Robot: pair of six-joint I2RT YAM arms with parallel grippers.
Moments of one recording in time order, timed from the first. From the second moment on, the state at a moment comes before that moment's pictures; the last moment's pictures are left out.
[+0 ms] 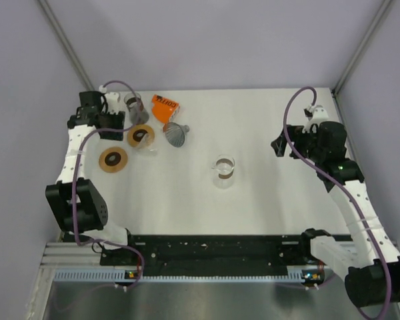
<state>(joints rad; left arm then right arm) 0.10 1.53 1.45 -0.74 0.09 0.25 0.12 0.94 0.92 -0.44 -0.21 0.19</state>
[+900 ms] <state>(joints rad) 0.37 1.93 1.49 -0.71 0.12 0.23 0.12 0.98 0.93 -0.45 -0.20 0.19</state>
